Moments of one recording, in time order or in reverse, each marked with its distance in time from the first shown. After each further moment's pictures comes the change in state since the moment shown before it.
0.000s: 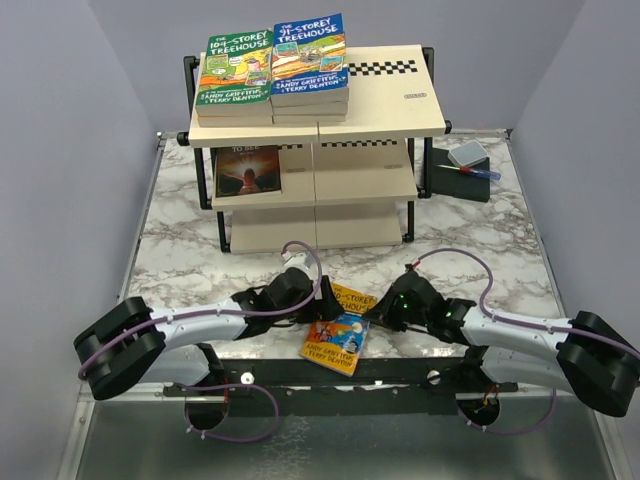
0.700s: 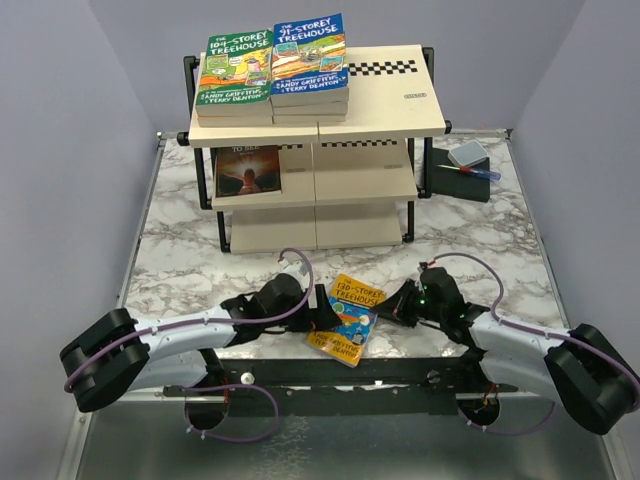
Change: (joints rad) left arm 0.001 -0.112 -0.069 -0.032 0.086 0.011; right arm -0.272 -0.041 -0.140 0.222 -0.262 -0.068
